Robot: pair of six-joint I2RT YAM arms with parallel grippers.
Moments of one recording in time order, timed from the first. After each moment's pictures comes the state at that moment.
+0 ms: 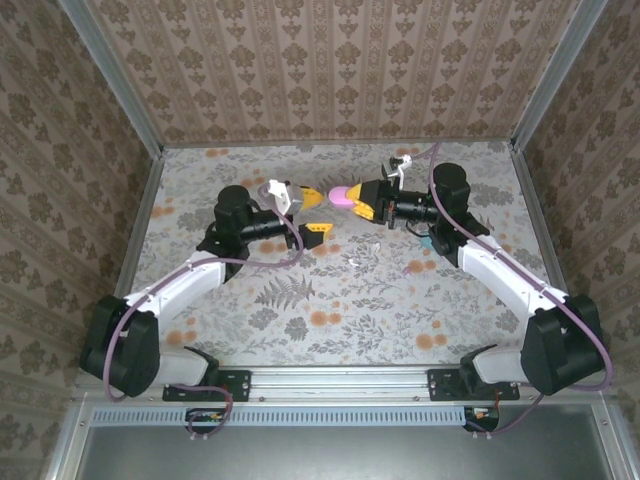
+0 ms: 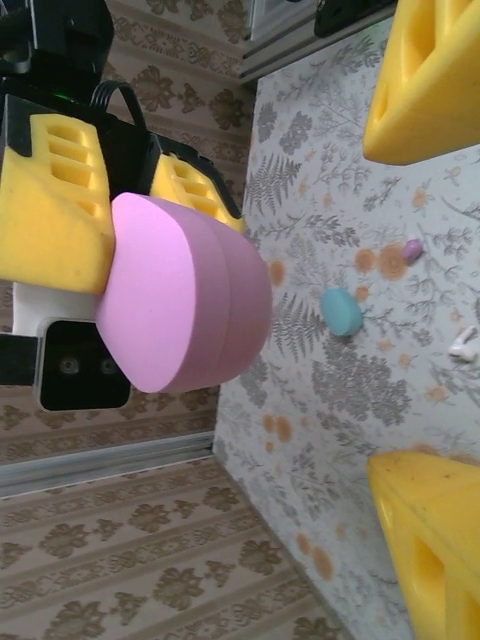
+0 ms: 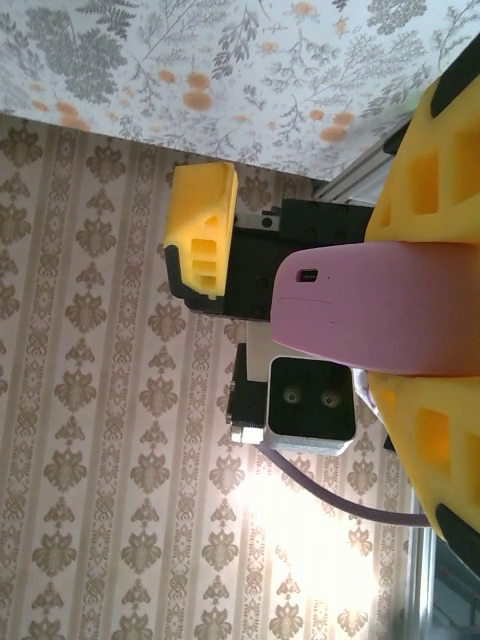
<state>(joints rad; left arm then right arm) -0.51 1.34 0.81 0.50 0.88 0.05 0.33 1.34 0.95 0.37 -0.96 1.39</state>
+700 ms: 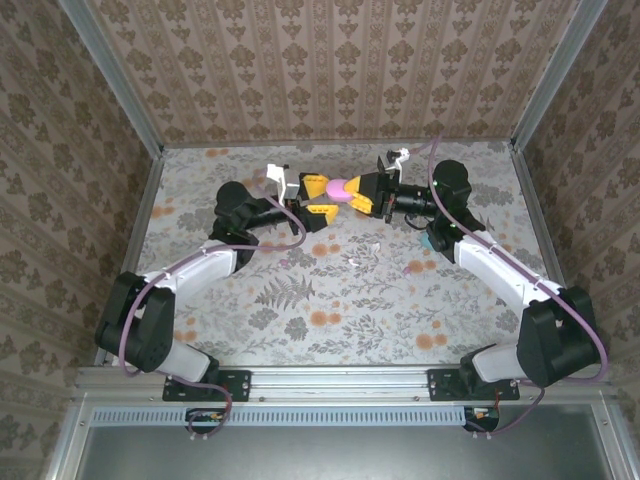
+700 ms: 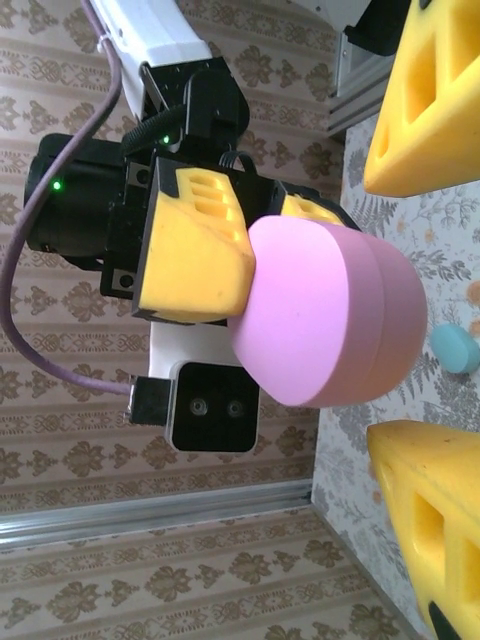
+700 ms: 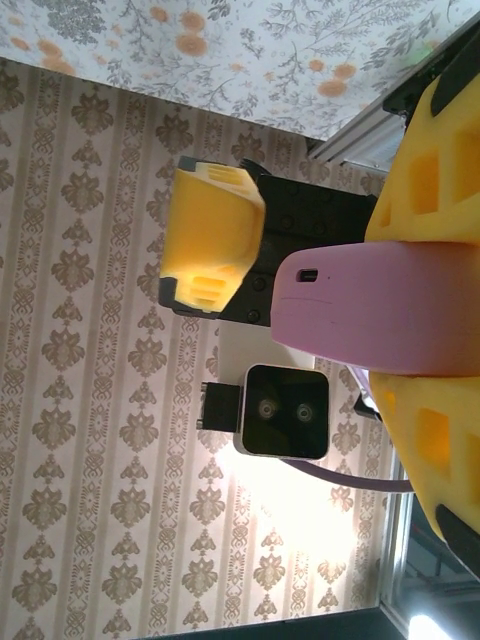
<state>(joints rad) -0.52 1.47 0.87 0.89 0.98 -0.24 0.33 1.38 0.97 0.52 -1.00 1.51</state>
